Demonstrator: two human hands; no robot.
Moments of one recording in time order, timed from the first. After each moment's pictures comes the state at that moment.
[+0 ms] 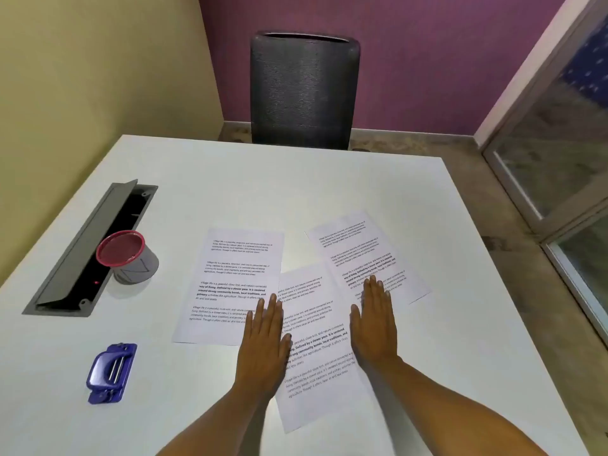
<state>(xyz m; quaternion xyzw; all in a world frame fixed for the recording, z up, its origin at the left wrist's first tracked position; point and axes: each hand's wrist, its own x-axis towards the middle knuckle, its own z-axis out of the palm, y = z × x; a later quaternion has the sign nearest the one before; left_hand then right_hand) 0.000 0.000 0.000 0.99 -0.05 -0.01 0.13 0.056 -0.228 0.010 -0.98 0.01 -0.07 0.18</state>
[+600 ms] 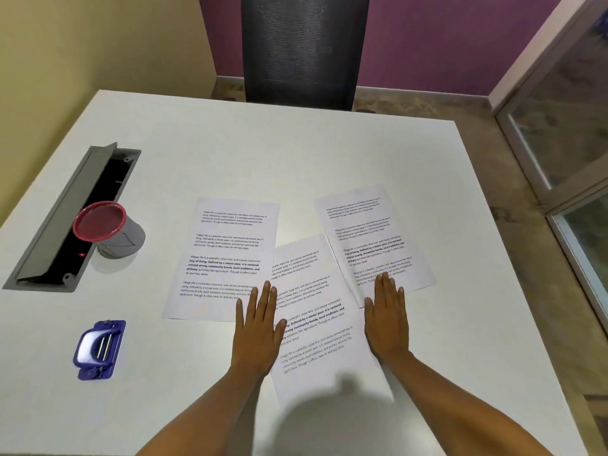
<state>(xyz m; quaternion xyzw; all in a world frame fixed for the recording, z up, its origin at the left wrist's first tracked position) -0.004 -0.001 -0.022 0.99 -0.01 -0.08 0.10 0.040 -0.264 -0.017 -0.99 0.03 0.01 0.11</state>
